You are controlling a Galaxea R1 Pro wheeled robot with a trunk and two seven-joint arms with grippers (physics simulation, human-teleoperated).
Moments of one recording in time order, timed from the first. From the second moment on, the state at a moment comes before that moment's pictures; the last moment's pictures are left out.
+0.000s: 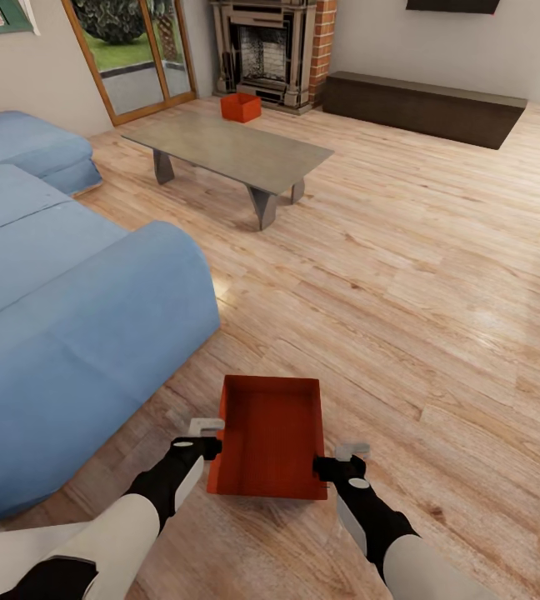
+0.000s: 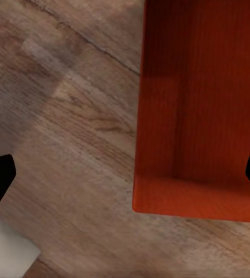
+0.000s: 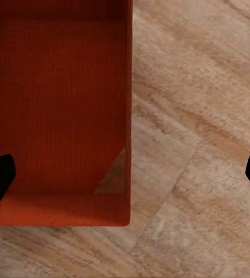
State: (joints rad) left arm -0.76 -0.12 -0.07 -0.39 0.04 0.26 0.22; right arm -0.64 0.13 0.08 -0.39 -0.04 0.00 -0.18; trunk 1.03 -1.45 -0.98
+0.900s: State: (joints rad) left arm -0.76 -0.11 -0.08 -0.38 0.05 0.26 0.22; right arm -0.64 0.15 0.08 -0.44 -0.05 0.01 -0.19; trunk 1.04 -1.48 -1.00
